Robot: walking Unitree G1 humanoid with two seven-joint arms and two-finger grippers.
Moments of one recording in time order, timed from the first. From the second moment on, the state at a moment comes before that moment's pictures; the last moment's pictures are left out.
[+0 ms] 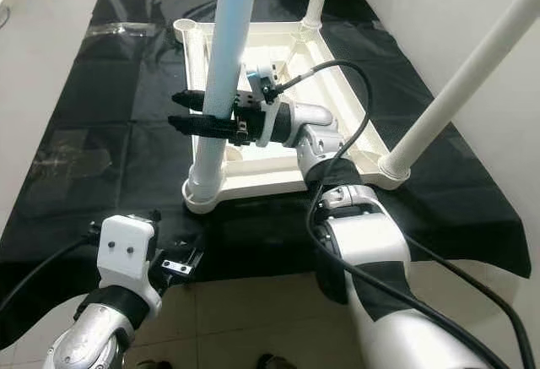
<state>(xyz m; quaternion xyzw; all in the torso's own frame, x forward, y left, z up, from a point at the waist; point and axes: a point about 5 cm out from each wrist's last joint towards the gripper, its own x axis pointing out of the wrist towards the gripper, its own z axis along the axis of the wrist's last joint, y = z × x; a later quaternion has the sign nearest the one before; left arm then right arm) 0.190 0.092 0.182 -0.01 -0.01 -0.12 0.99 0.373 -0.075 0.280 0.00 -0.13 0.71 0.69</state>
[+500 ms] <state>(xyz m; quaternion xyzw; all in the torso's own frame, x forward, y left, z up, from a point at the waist) 0.191 0.093 0.182 -0.01 -0.01 -0.12 0.99 0.371 -0.060 0.283 0.05 -0.16 0.71 0.68</state>
